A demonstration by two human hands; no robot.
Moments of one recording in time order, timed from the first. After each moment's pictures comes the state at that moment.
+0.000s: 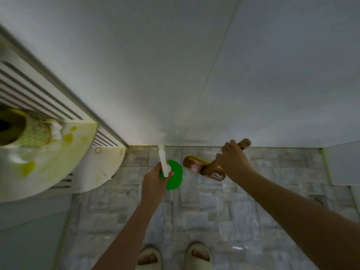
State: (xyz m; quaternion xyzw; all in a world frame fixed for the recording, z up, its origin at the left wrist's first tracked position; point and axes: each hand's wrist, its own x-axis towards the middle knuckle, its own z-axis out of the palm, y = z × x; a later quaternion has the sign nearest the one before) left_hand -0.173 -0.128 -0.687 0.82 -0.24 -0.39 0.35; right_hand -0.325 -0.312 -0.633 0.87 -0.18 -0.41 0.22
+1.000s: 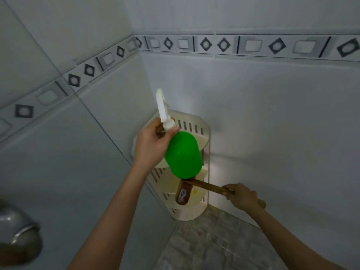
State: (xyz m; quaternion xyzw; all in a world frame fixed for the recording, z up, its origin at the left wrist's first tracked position) left_hand -0.039 0.021 0.034 0.81 -0.23 -0.03 0.54; right_hand -0.192 -0.174 -0.163 0.89 -0.31 -0.14 -0.30
